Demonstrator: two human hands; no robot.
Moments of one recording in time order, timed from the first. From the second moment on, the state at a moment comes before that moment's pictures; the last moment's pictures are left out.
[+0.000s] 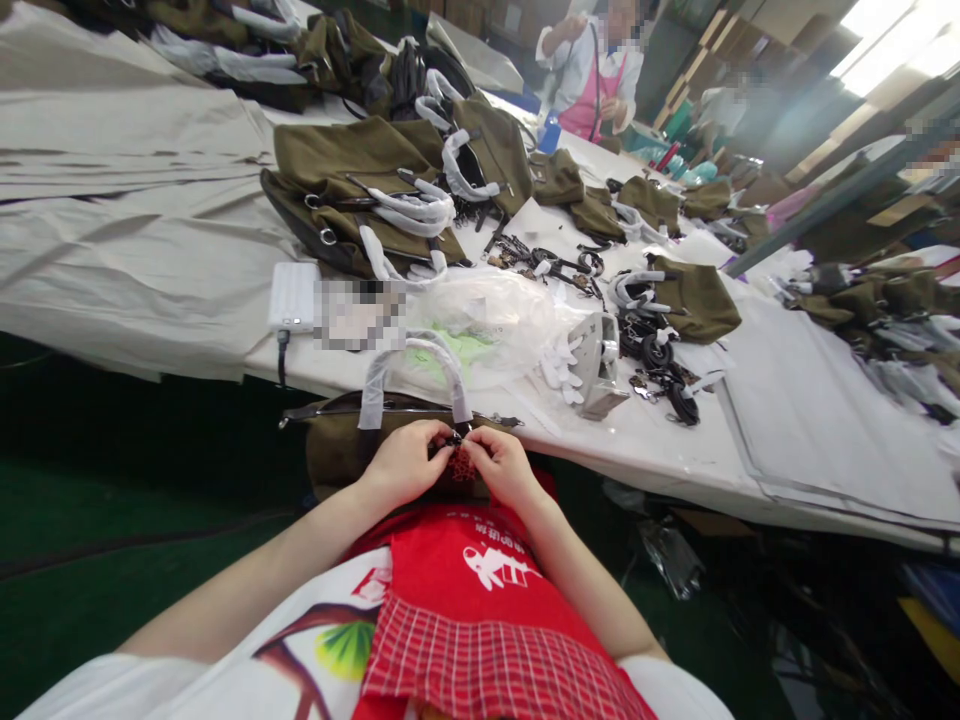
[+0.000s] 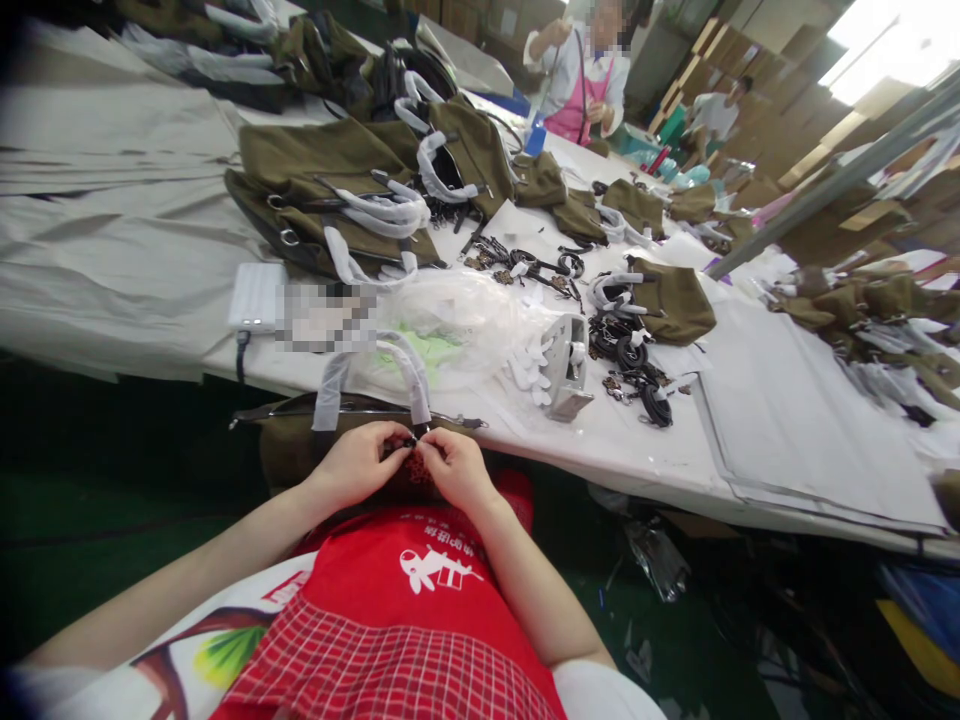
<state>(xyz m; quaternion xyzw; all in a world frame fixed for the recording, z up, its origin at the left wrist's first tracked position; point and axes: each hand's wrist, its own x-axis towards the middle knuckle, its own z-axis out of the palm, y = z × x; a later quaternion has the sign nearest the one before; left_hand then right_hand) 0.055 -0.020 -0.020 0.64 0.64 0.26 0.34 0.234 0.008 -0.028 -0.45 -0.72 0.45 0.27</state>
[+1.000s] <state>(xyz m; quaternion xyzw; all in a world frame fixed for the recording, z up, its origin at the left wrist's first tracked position) 0.054 -0.008 -0.026 0.49 0.60 0.32 0.54 0.209 -0.010 0.002 -0.53 -0.84 0.10 0.05</state>
